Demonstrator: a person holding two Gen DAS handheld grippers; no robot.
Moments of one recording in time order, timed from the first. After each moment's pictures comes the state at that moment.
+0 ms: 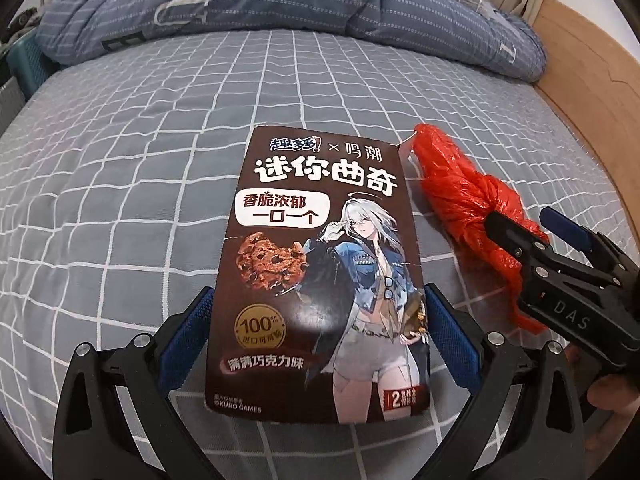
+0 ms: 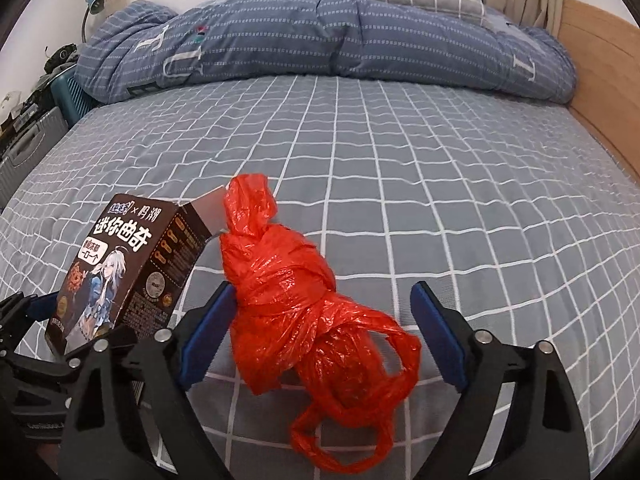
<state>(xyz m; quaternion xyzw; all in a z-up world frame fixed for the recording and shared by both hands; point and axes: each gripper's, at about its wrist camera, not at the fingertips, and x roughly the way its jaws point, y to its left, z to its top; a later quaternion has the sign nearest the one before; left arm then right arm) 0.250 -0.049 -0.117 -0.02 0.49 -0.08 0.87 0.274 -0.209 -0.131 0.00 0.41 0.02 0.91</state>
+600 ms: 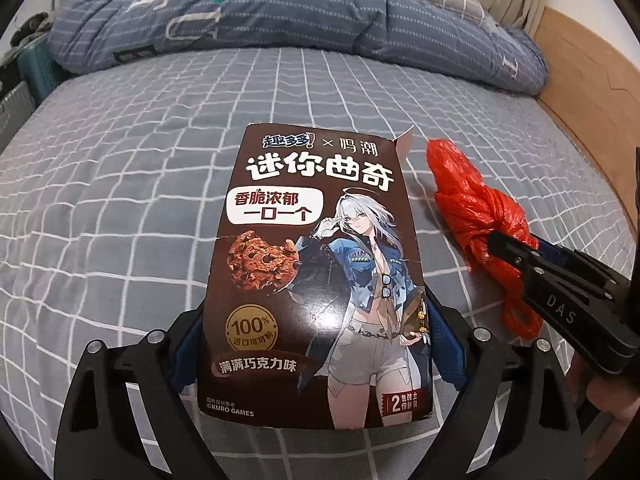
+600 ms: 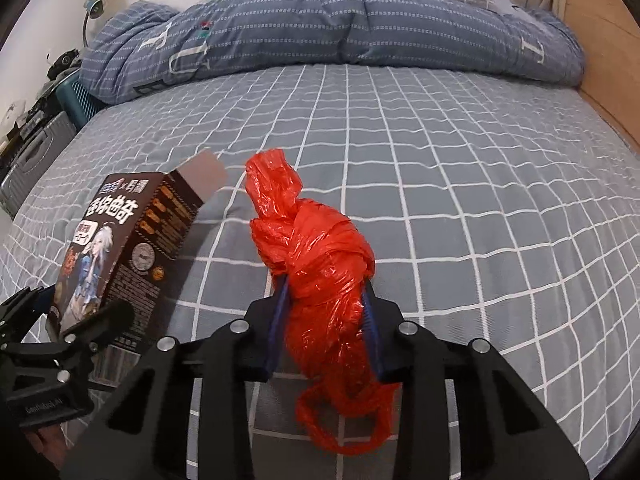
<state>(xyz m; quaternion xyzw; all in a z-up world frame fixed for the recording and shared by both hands) 0.240 -0.039 -0.105 -0.02 0.46 -0.07 0.88 0.271 -0.206 -0.133 0.03 0.43 0.04 0.90</state>
